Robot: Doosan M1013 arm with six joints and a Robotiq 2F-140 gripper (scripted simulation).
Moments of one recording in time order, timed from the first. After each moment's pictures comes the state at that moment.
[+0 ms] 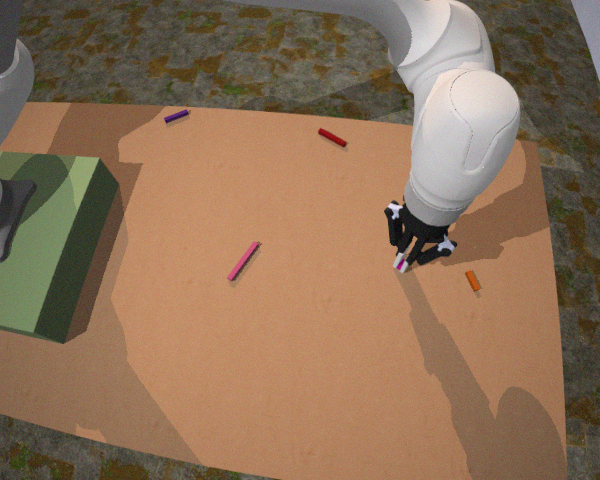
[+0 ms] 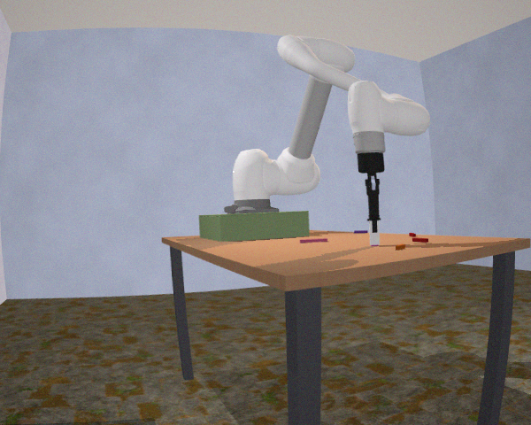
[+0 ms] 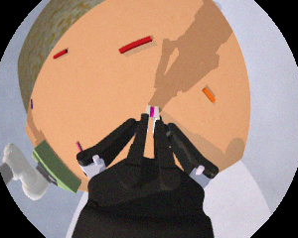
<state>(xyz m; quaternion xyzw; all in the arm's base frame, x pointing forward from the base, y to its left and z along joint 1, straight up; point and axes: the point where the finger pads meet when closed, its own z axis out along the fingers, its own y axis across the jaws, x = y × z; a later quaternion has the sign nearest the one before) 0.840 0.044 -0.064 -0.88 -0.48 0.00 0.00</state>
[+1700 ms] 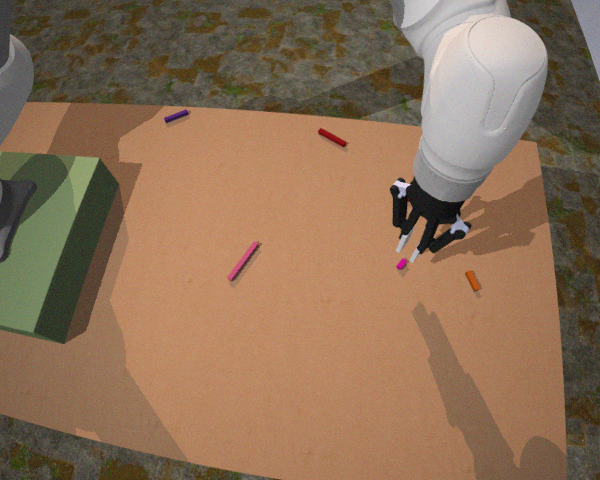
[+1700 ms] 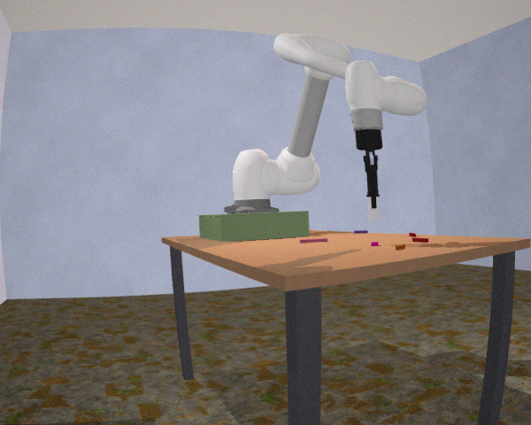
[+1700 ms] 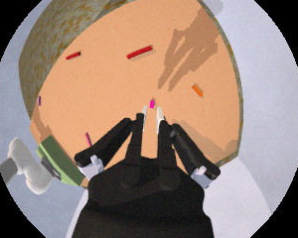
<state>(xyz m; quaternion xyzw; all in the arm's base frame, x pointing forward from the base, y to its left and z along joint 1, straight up) 0.840 0.044 0.000 -0.88 -0.48 0.00 0.00</state>
